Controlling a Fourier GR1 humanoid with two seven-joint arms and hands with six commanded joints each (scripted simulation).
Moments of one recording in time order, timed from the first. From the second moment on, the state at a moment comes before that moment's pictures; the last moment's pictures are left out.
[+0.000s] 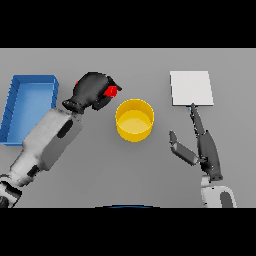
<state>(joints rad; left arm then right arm) -0.73 0.28 -0.49 -1.10 -0.66 -0.01 0.07 0.13 -0.05 0.15 -1.75 0.26 -0.03 -0.08</state>
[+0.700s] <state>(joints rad) -1.08 0.30 -0.88 -0.88 -0.94 -0.27 -0.01 0.12 -0.02 0.15 -1.73 0.26 -0.06 -0.10</state>
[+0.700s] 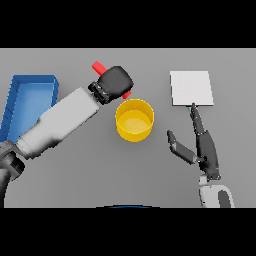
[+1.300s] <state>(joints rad) -1.24 0.28 -1.18 -0.80 -1.13 -0.28 -0.07 0.13 -0.02 0.15 -1.74 0.28 -0.07 -0.08</state>
